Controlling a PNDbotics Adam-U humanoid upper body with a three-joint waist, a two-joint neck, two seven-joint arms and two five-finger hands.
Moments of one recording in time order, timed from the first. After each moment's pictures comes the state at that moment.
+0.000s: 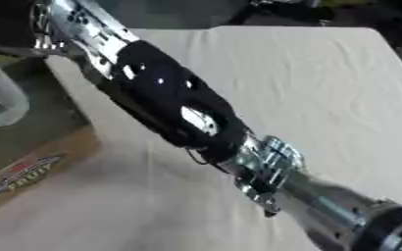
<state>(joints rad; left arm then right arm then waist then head) -0.49 0.43 0.05 -1.98 0.07 -0.33 0.54 -1.05 -0.37 0.38 -1.59 -1.88 0.33 -0.23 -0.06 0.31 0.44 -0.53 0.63</state>
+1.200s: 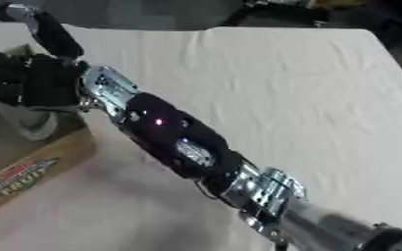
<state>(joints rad) -0.49 0.43 0.05 -1.98 0.07 -0.33 0.54 -0.92 -0.32 0.38 -1.39 -1.77 0.39 -0.22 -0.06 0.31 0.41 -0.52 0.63</state>
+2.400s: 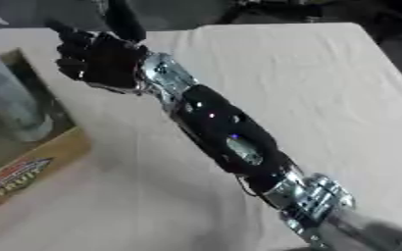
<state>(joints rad) -0.43 0.43 0.05 -1.98 0.06 -0.32 0.55 -0.80 -0.45 0.28 -1.61 -1.76 0.31 -0.21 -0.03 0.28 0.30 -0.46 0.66</state>
